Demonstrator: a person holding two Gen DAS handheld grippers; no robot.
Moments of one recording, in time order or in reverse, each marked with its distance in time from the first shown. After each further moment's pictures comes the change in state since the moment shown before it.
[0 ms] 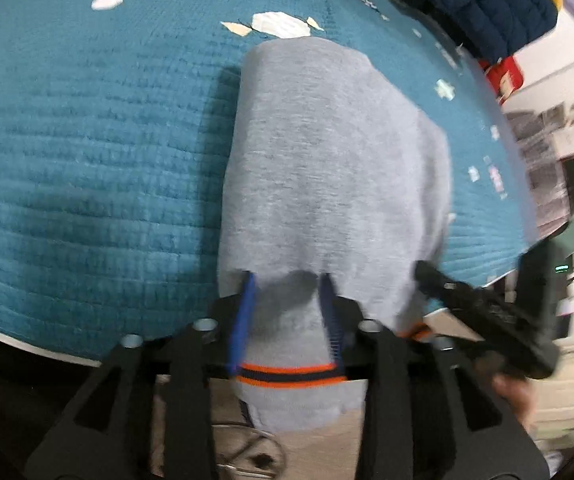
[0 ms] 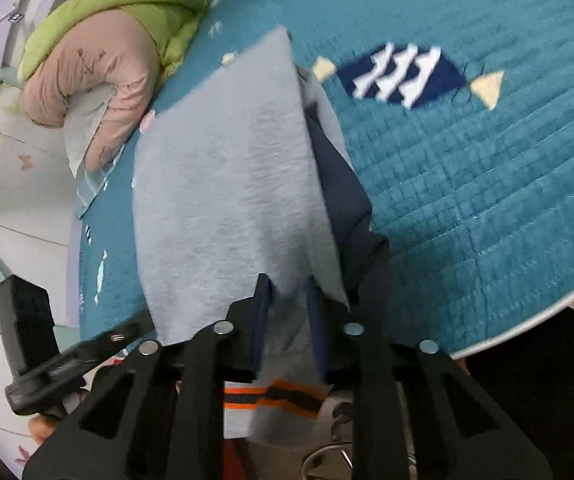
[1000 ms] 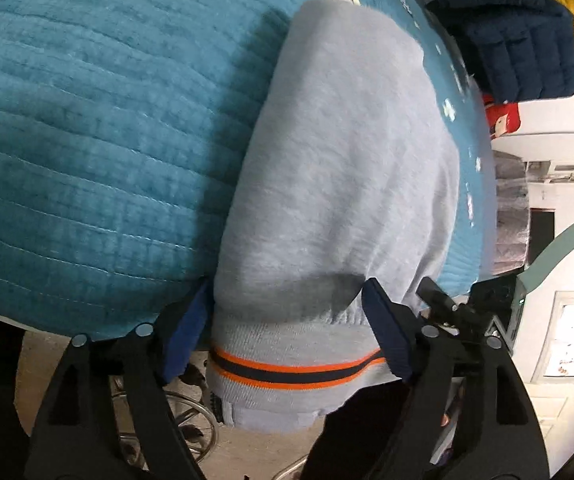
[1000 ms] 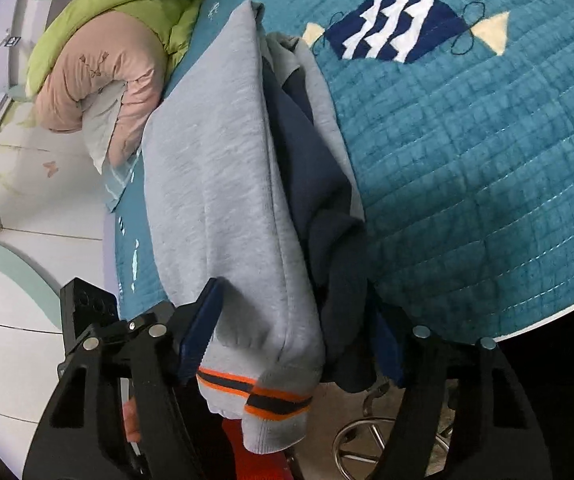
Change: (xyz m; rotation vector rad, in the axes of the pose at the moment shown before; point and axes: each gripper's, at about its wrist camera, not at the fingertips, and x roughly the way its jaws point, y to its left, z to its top) left arm 0.035 0.036 -0.002 -0.195 0.111 -0.149; right arm 0.007 -0.014 0.002 0.069 0.094 0.111
